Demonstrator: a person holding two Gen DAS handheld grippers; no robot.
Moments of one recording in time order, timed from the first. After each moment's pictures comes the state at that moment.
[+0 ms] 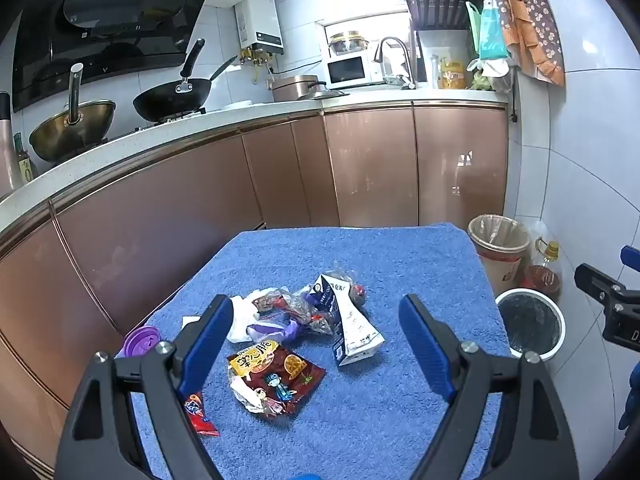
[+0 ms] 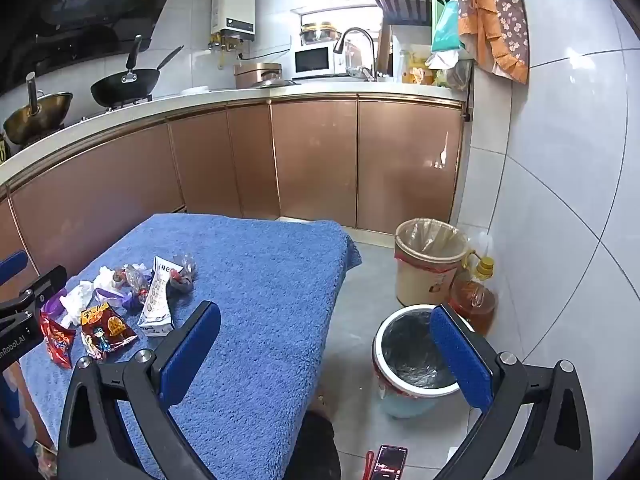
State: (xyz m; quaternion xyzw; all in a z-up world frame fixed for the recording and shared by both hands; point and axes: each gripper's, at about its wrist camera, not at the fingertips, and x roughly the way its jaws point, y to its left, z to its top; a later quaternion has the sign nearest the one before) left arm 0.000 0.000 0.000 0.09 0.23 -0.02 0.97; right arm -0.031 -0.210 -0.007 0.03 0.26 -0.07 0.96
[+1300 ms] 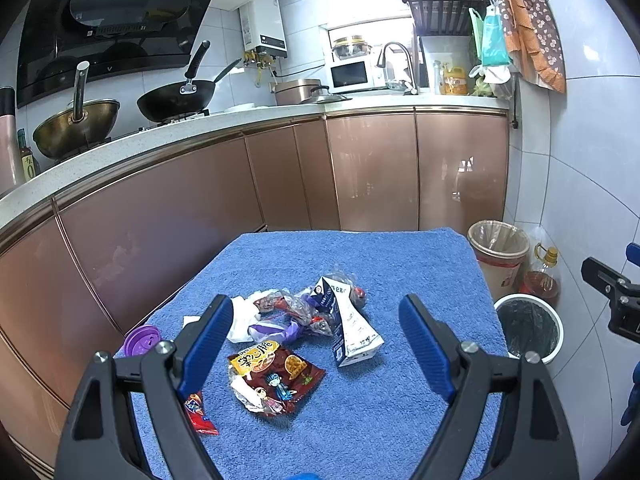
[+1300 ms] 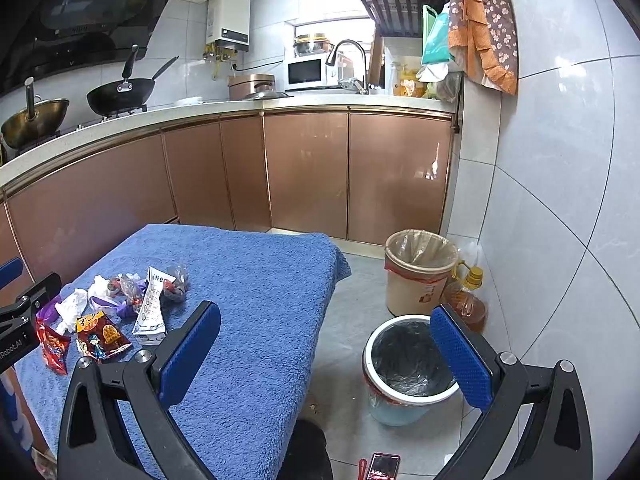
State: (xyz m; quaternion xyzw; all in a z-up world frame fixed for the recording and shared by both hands) left arm -0.003 0.002 0.007 0.08 0.23 -0.02 0.97; right arm -0.038 -0.218 0.001 0.02 0.24 -0.08 0.97
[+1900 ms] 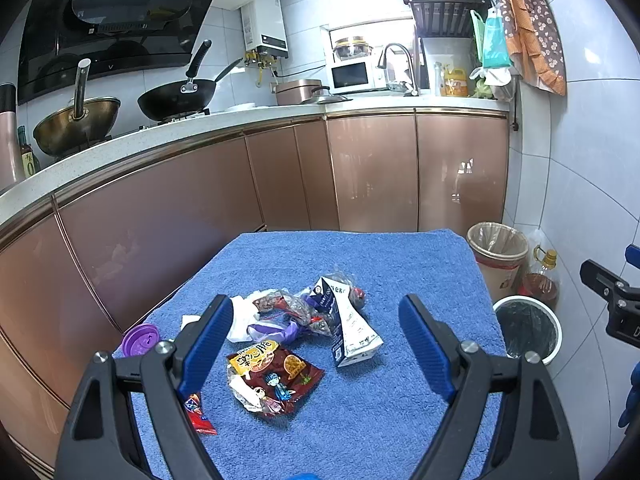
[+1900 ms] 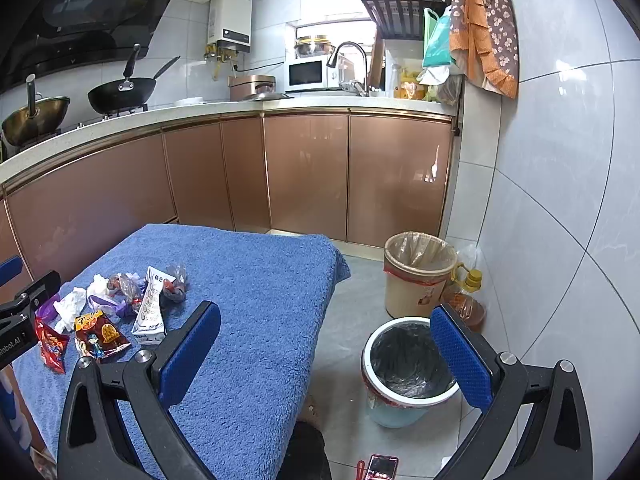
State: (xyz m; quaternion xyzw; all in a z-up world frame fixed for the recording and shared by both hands) left arm -0.004 0.001 0.008 0.08 0.22 -0.02 0.97; right arm -0.041 -0.216 0.002 0.02 0.24 -0.09 0.97
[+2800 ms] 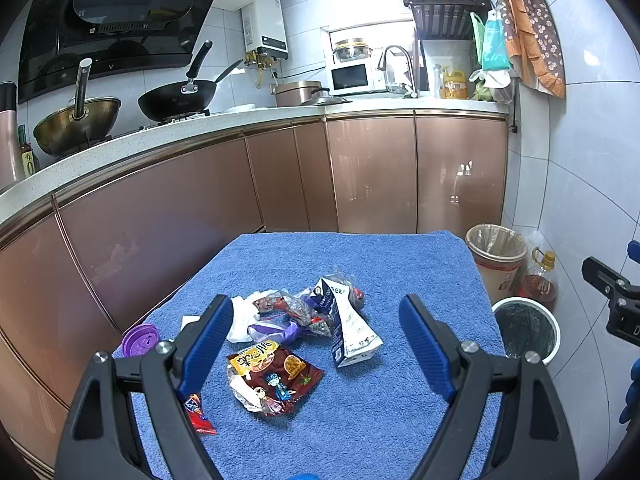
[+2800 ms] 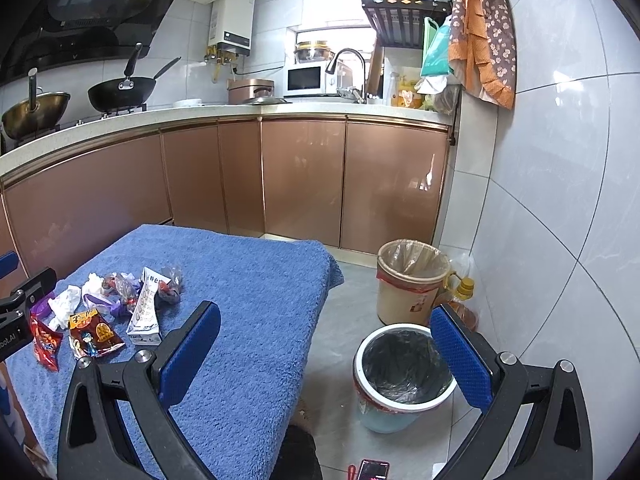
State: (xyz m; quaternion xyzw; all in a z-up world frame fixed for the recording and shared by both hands) left arm -0.004 -0.001 0.009 0.08 0.22 -0.02 0.97; right arm -0.046 -0.213 0.006 0.00 0.23 -0.10 0.97
